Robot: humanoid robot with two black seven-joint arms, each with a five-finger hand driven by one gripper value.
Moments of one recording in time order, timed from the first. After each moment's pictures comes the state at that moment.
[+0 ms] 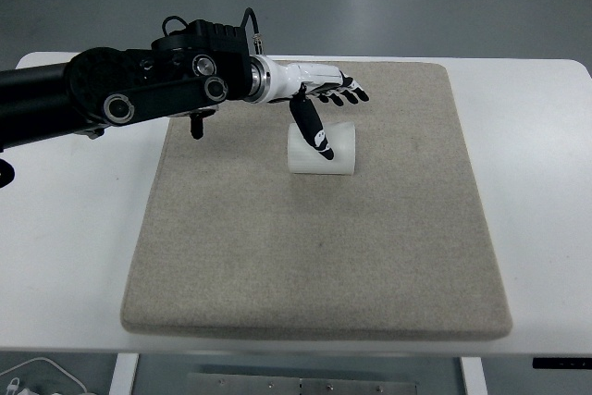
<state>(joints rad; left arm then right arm) -1.43 0.26 0.07 -1.09 0.69 -0.15 0.20 0.00 0.00 -0.06 0.15 -0.01 -0.01 -0.12</state>
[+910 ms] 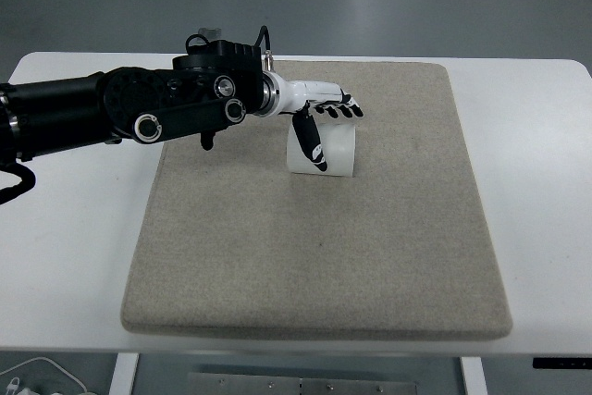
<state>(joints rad) -1.42 0.19 0.12 -1.01 0.77 -0.15 0.20 0.00 0.00 -0.06 0.15 -0.01 -0.01 -0.12</state>
